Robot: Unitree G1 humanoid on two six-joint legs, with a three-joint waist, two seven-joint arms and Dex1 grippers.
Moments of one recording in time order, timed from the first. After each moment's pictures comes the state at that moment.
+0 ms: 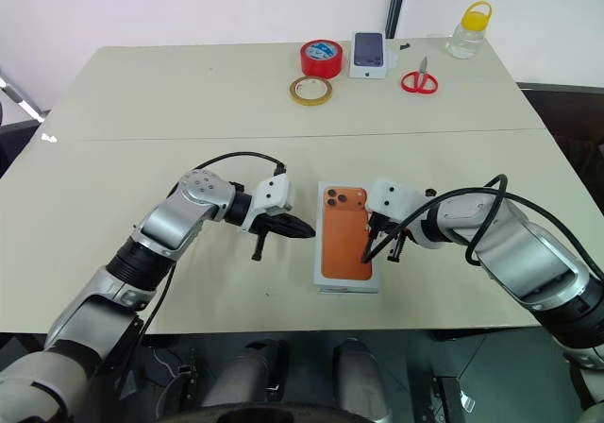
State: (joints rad) left arm -0.70 0.41 -0.42 0.11 -0.13 0.40 -1.27; right arm -0.47 -1.06 0.33 -0.52 0.28 0.98 0.81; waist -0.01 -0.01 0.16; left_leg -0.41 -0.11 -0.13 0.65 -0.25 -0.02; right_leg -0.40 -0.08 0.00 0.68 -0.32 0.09
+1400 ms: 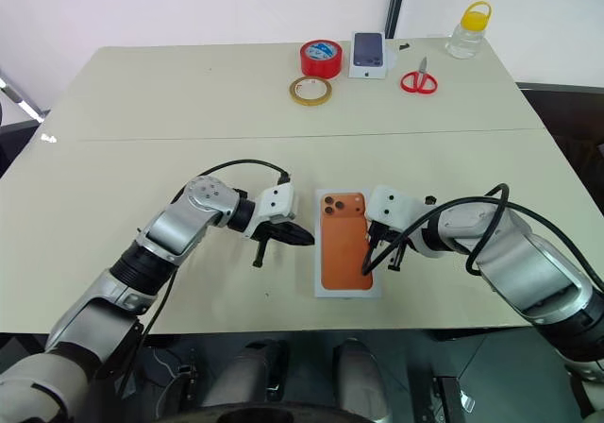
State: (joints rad) left arm -0.68 0.41 -0.45 0.13 -0.10 0.39 -1.25; right arm -0.42 -1.05 0.29 -0.58 0.25 1.02 0.83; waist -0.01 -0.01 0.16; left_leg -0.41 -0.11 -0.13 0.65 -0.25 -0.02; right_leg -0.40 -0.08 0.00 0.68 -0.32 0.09
